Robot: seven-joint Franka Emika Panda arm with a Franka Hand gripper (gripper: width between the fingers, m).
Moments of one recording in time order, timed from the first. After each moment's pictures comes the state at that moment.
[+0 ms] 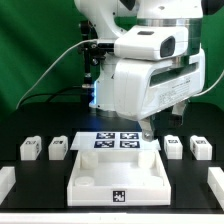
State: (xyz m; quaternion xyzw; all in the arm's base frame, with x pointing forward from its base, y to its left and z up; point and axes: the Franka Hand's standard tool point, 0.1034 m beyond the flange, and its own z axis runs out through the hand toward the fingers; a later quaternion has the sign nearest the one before) arm 0.566 0.056 0.114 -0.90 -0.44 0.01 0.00
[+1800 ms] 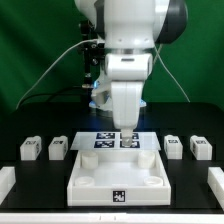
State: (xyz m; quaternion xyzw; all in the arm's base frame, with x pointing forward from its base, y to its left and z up) arm 0.450 -0.002 0.053 -0.74 -0.68 -0.01 -0.01
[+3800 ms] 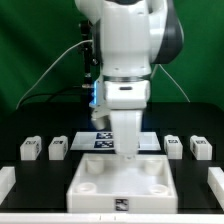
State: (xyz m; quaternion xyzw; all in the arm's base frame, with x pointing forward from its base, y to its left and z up) arm 0.458 0.020 0.021 -0.72 -0.69 -0.02 0.01
